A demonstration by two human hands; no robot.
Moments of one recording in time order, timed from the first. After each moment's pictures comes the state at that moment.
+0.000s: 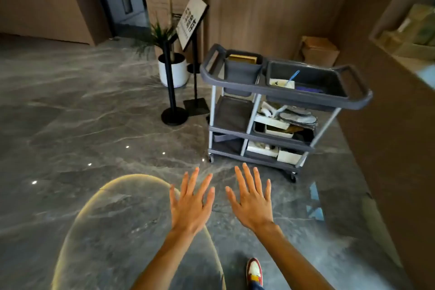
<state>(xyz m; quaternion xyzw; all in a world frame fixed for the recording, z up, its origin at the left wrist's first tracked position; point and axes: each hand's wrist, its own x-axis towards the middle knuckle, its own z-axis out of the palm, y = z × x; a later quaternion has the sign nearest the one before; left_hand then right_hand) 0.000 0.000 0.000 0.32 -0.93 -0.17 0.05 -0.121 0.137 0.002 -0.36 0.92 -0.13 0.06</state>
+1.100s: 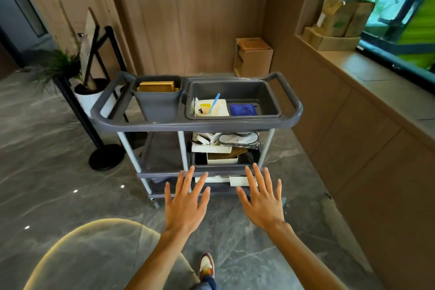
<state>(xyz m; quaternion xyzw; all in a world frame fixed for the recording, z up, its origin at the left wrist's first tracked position) -0.433 0.048 0.005 0.18 -0.98 -0.10 0.06 -0.530 0.253 0.001 -0.21 0.97 -0.11 0.05</state>
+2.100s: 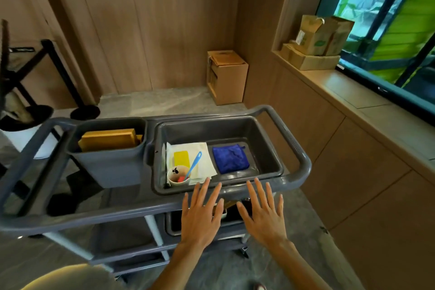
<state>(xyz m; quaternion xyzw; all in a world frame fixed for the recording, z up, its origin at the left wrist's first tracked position) -0.777 -0.031 -0.014 0.07 -0.98 -0.18 0.06 -0.824 0.157 -0.008 -0.13 0.99 -0.09 0.05</state>
